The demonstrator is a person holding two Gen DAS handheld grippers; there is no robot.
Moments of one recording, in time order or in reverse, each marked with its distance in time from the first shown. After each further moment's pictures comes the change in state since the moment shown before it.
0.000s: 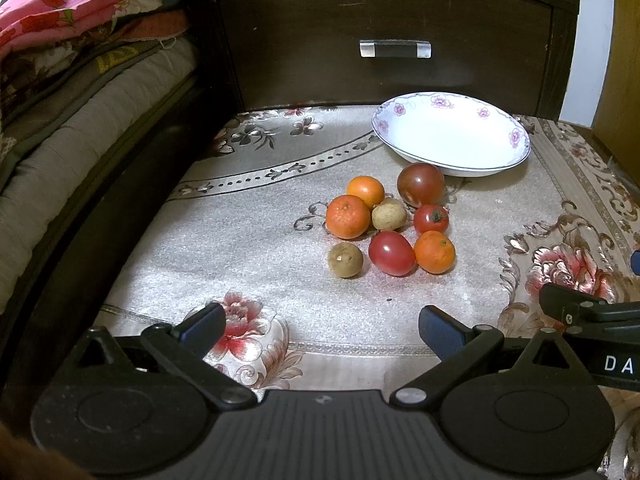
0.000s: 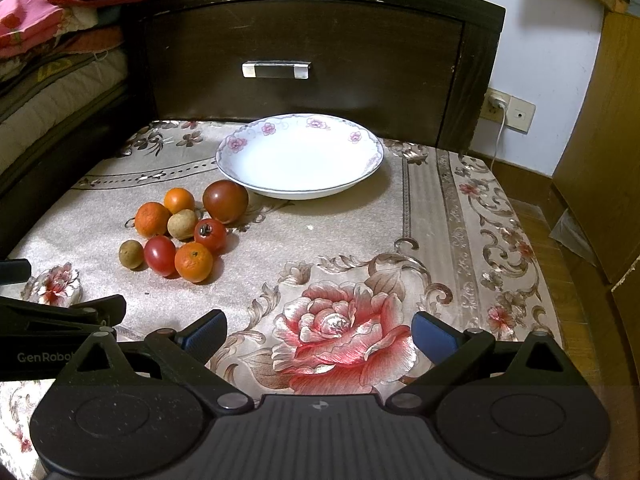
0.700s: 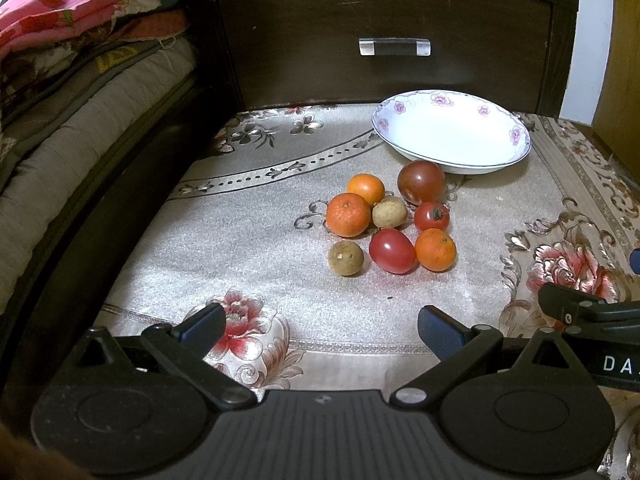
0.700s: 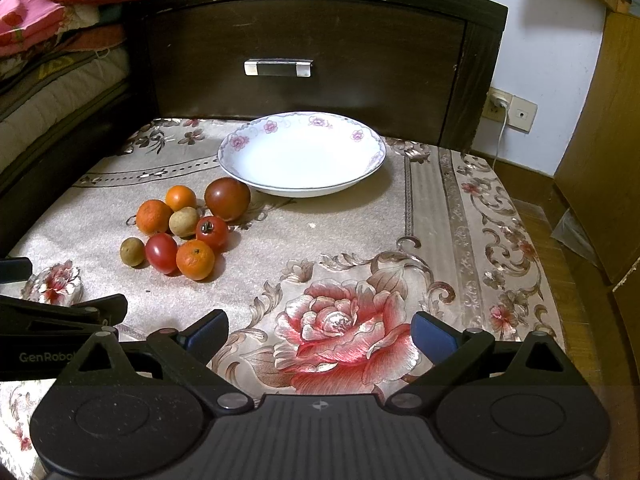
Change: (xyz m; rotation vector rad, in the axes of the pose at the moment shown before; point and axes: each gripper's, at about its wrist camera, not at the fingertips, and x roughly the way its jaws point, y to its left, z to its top) left arm 0.000 0.001 -0.001 0.002 0.000 0.001; right arm 0.001 0.001 0.000 0.000 0.001 0.000
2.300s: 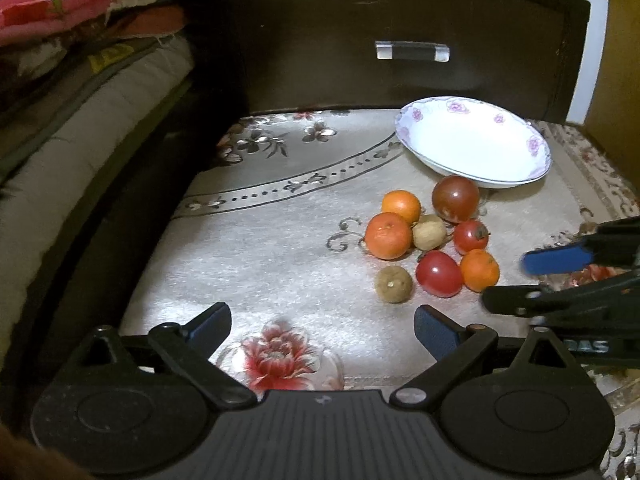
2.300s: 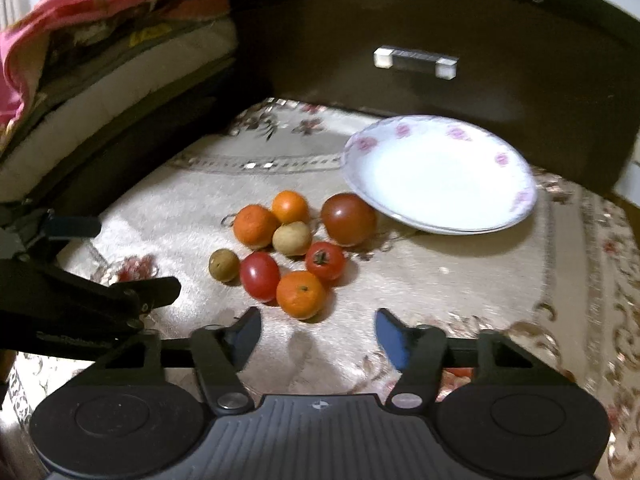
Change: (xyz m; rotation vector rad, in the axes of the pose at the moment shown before) left arm 0.021 0.039 0.022 0.038 0.011 -0.061; right arm 0.047 0.036 0.038 -0.180 0.074 0.336
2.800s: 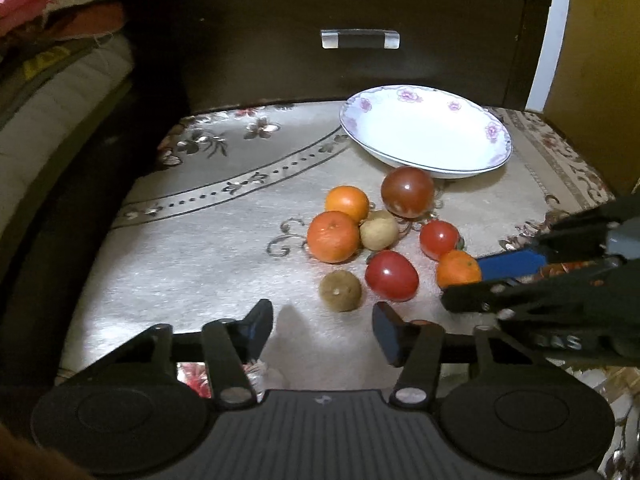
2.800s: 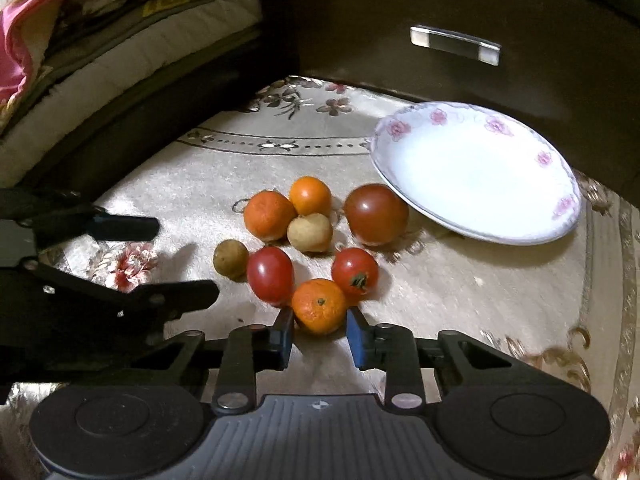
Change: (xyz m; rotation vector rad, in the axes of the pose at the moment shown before) left arm 0.021 -0.016 0.005 0.052 0.017 -0.129; right arm 0.020 -0.004 0.007 -0.041 0.059 0.052
